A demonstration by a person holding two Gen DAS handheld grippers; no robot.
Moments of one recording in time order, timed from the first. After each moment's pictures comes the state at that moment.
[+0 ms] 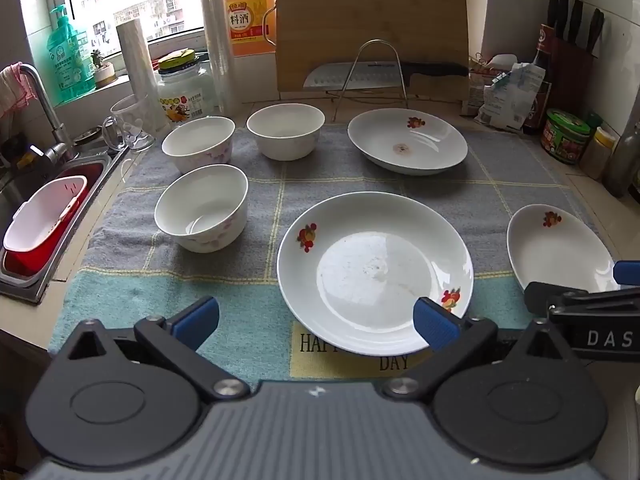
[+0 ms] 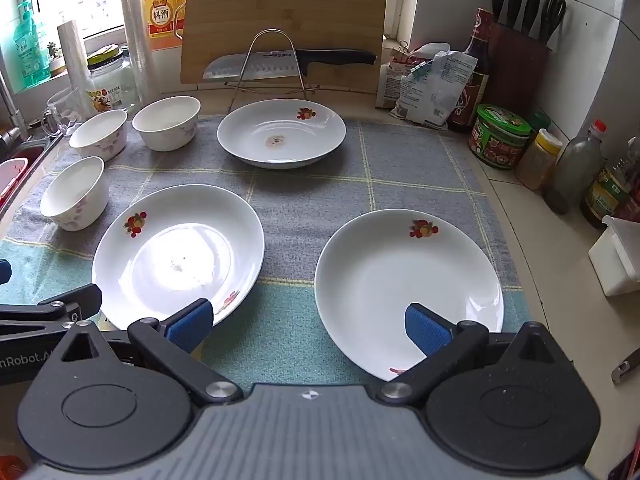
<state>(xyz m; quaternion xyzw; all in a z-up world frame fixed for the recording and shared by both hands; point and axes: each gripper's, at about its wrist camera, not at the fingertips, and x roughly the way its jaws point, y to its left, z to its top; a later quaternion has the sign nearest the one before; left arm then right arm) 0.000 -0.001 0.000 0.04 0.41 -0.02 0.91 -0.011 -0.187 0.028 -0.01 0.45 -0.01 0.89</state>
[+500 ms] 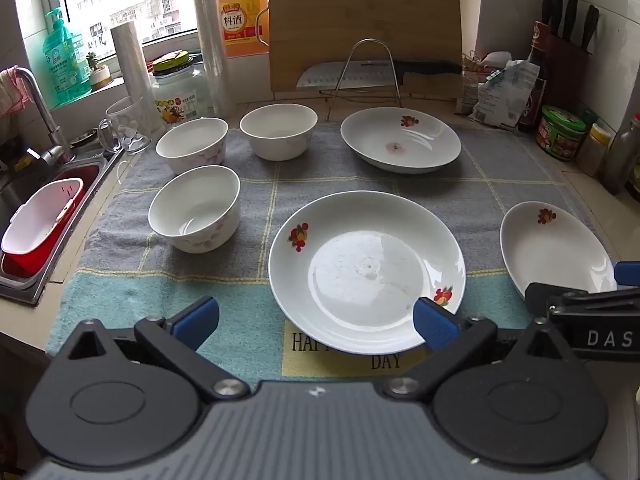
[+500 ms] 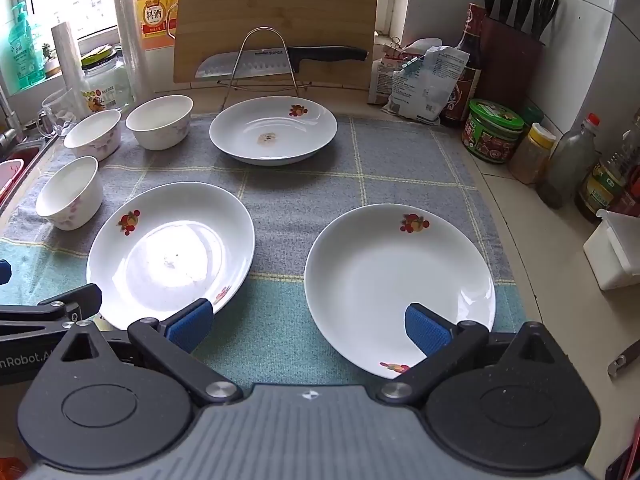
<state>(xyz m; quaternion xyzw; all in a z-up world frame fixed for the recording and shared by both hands) -0.002 -0.006 -0.001 0.04 0.41 -0.02 0.91 -0.014 -0.193 0.028 -0.01 0.45 -0.02 0.89</state>
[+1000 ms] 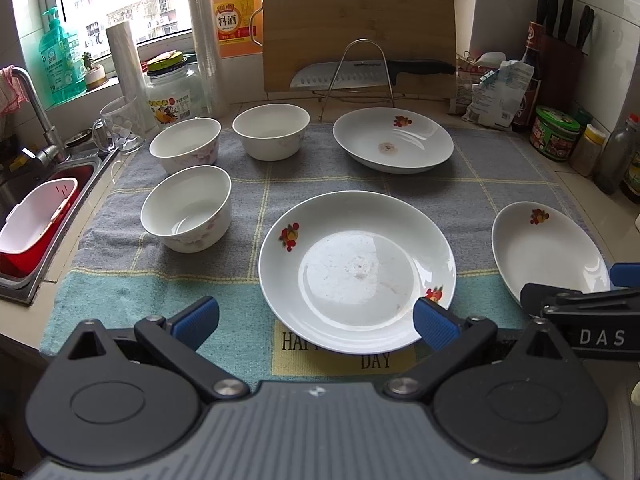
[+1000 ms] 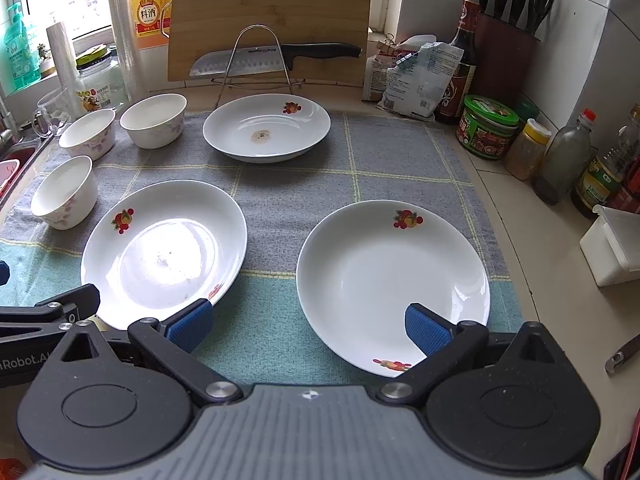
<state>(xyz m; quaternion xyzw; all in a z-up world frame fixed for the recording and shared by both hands) -0.005 -0.012 -0.001 0.04 0.41 -0.03 0.91 -0.016 -0.198 0.027 0.00 0.46 -0.02 0.89</state>
